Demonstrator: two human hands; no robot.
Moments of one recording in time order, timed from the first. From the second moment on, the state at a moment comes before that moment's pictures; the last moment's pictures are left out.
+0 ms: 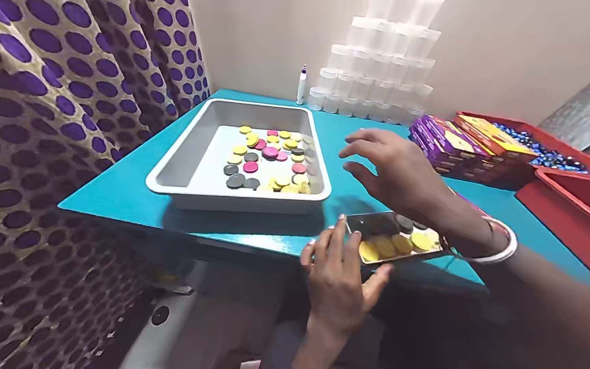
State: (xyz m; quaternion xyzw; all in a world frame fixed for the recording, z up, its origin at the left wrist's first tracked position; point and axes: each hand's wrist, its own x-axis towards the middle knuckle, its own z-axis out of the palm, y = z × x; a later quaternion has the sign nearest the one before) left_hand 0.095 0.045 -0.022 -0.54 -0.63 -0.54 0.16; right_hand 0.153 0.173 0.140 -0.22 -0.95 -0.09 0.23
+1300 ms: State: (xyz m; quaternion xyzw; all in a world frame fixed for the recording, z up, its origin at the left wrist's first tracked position) left_hand 0.091 0.038 -0.022 -0.57 -0.68 -0.43 0.15; right_hand 0.332 0.162 0.071 -0.36 -0.90 0.05 0.23
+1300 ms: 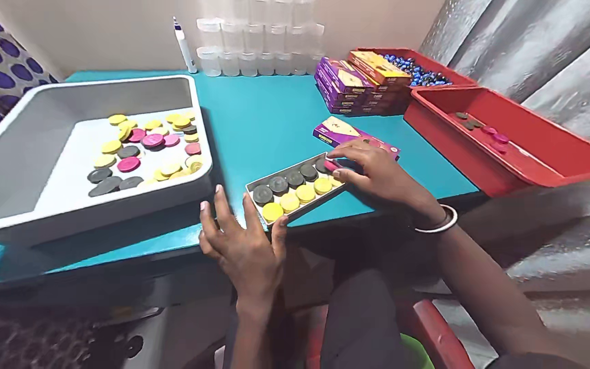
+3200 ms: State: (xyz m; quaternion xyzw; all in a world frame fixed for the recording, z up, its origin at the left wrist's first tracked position) left_hand 0.153 0.029 0.048 -0.75 -0.63 -0.18 0.11; right_hand 0.272 -0.029 -0.024 -0.25 -0.89 0.11 0.36
